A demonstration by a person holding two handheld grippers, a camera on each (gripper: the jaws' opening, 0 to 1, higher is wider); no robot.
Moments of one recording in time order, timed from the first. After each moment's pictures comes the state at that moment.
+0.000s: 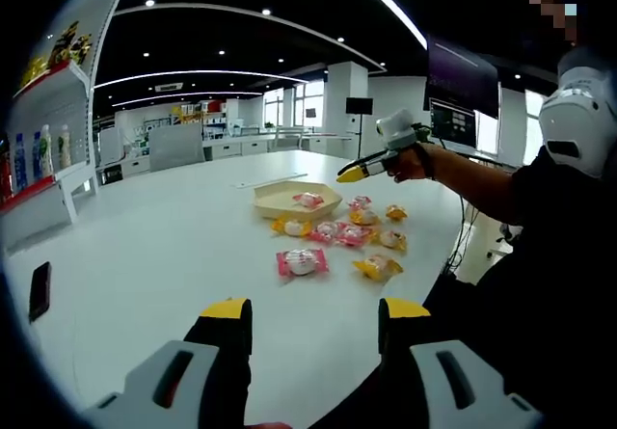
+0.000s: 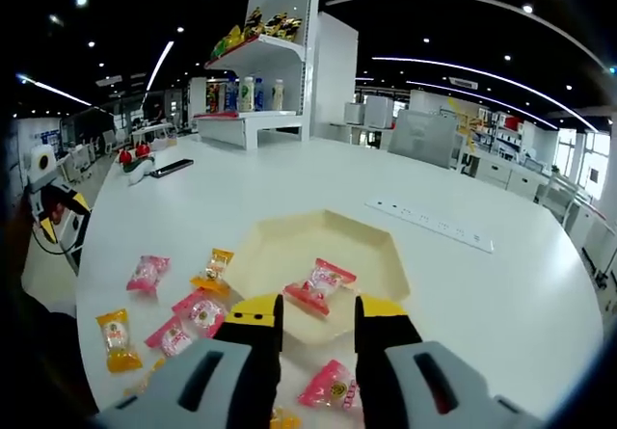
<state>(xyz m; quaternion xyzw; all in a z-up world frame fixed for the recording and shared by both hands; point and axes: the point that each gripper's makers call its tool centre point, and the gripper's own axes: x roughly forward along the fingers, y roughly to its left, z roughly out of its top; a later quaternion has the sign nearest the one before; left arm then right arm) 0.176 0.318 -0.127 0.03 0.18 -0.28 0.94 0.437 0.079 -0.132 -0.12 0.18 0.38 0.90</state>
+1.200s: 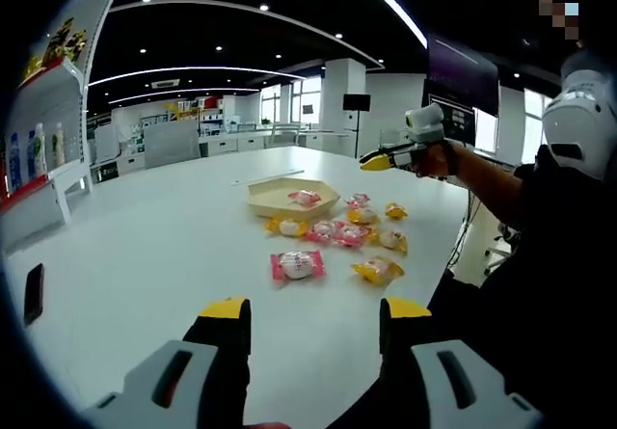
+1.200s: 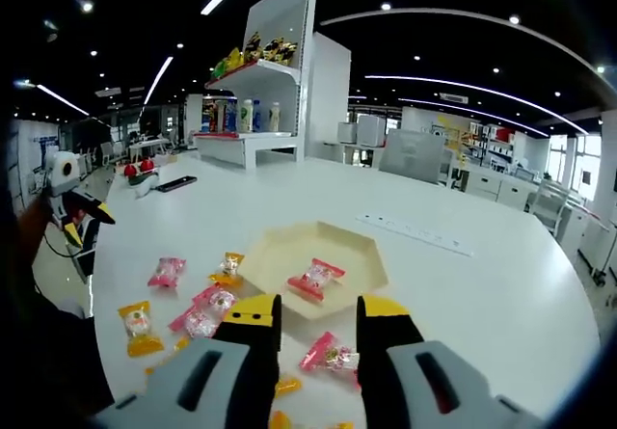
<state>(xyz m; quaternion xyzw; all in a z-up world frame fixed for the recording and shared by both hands) 0.188 0.306 -0.132 0.03 0.19 -0.29 0.94 0.404 0.039 -0.105 -0.10 0.14 0.37 0.91</state>
